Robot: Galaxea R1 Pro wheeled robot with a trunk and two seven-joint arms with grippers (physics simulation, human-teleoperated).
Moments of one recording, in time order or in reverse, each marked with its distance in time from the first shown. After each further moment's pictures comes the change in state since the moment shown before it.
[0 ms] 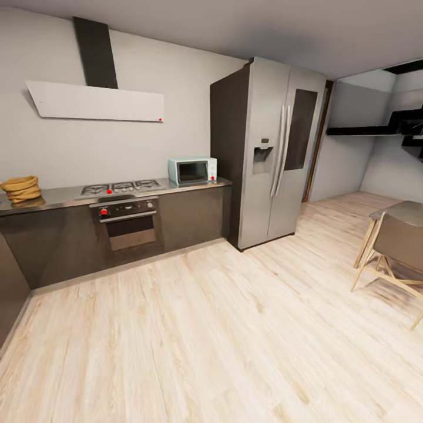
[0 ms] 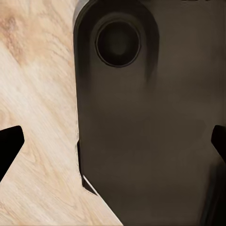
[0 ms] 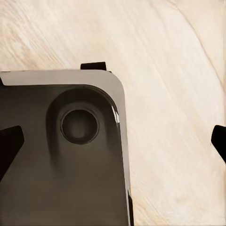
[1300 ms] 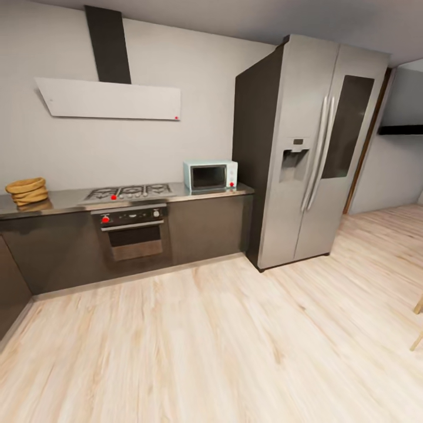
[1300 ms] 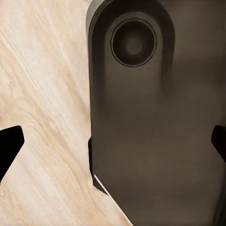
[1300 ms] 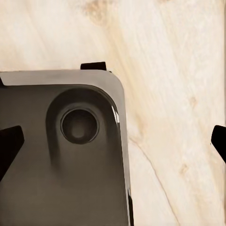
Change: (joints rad) left arm 0.000 0.004 0.000 0.000 0.000 0.001 0.035; right arm 0.000 0.000 0.000 0.000 0.000 0.000 0.000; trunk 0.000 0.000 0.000
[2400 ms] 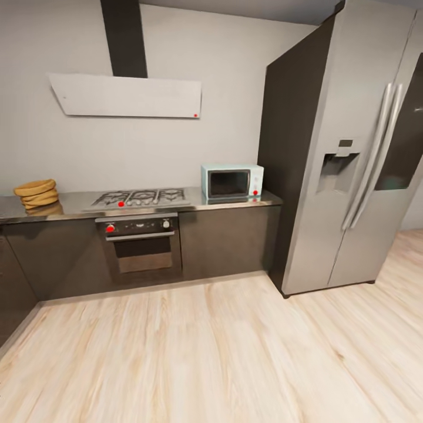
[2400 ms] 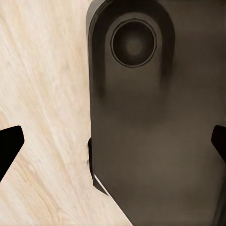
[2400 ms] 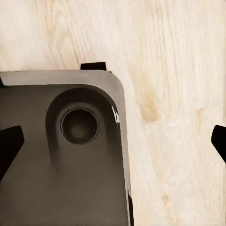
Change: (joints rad) left arm 0.000 0.000 0.000 0.000 0.000 -0.001 0.000; right arm 0.000 0.000 0.000 0.000 0.000 0.000 0.000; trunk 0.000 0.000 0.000
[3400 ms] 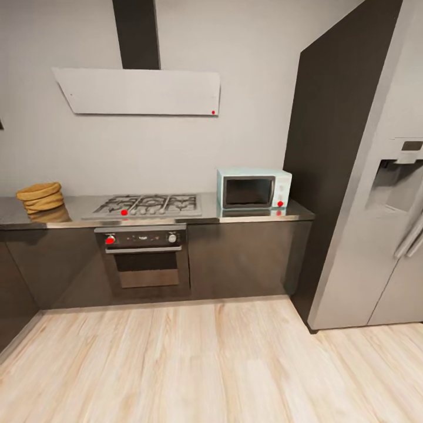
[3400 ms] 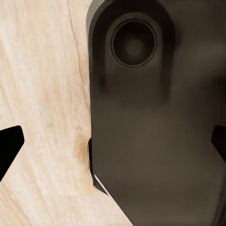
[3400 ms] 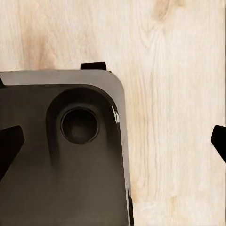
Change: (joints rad) left arm 0.000 0.000 0.000 0.000 0.000 0.001 0.001; right arm 0.000 0.000 0.000 0.001 0.000 0.000 0.000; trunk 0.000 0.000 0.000
